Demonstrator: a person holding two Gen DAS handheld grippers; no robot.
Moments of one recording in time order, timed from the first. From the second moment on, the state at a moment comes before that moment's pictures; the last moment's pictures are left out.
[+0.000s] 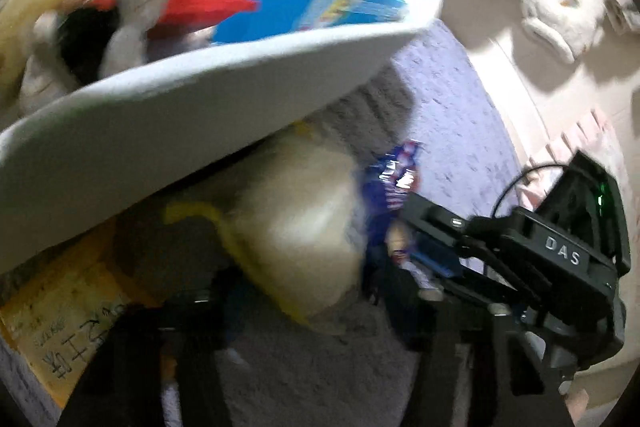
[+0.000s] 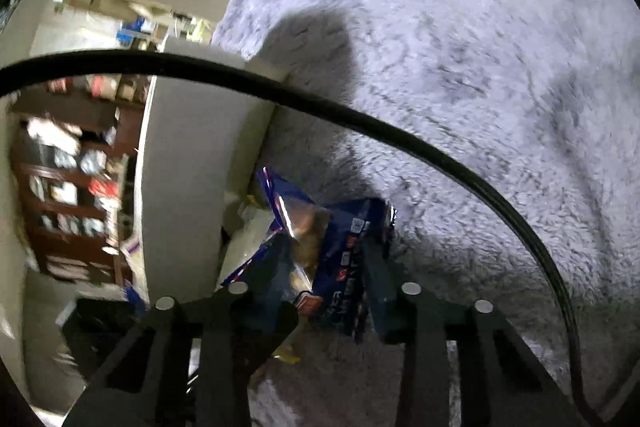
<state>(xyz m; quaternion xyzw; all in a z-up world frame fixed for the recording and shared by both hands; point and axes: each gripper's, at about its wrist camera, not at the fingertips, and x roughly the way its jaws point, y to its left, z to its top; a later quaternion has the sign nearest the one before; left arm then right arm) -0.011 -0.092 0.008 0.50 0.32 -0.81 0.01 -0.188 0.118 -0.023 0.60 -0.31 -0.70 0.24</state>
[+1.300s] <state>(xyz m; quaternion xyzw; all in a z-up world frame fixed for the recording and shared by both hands) 0.049 -0.176 0.144 0.23 0.39 -0.89 0.02 -0.140 0.011 0.161 0.37 -0.25 -0.77 0.45</state>
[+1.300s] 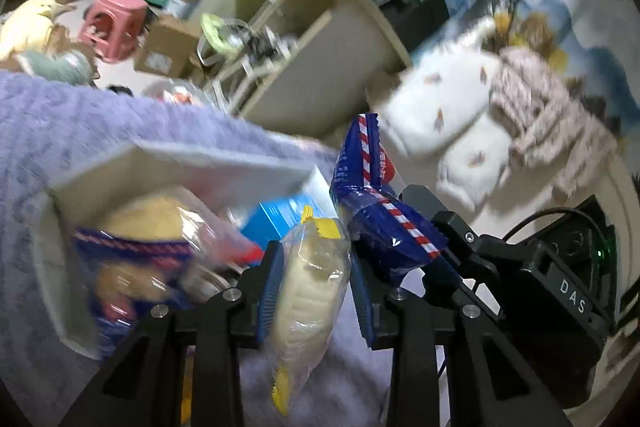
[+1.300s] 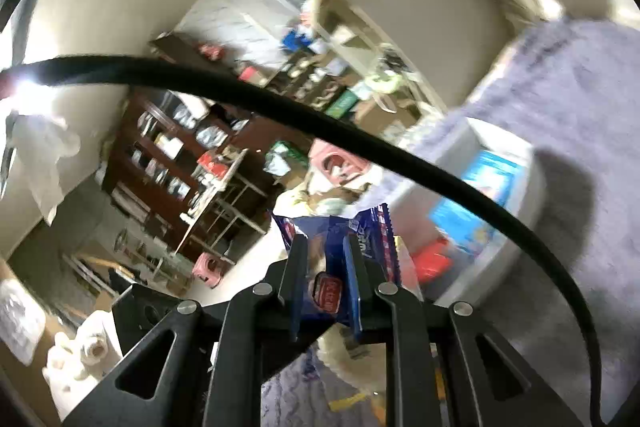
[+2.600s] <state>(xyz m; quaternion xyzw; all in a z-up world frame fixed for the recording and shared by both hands) 0.040 -0.258 0.075 0.43 0.34 -0.81 0.22 -0.189 0.023 0.052 0.49 -0.23 -0.81 0.23</state>
